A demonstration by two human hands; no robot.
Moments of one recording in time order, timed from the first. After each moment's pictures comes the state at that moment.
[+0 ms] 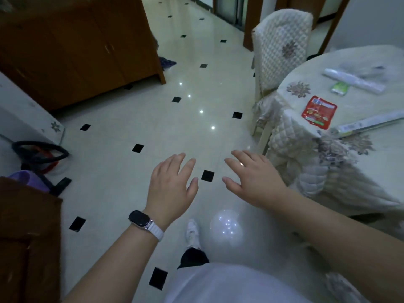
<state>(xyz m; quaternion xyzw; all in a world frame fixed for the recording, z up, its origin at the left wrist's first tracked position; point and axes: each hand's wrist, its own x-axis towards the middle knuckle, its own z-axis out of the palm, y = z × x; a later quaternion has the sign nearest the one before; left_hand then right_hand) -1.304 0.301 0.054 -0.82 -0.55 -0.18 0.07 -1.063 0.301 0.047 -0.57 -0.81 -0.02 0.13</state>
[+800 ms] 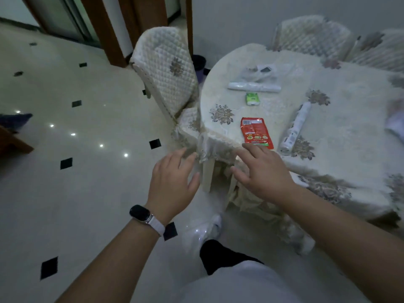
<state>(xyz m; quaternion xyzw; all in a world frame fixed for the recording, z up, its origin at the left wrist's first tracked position) -1.146 0.696 0.044 -0.95 -0.23 -0.19 -0.08 -0.959 0.532 0.068 -0.86 -0.50 -0.02 0.09</state>
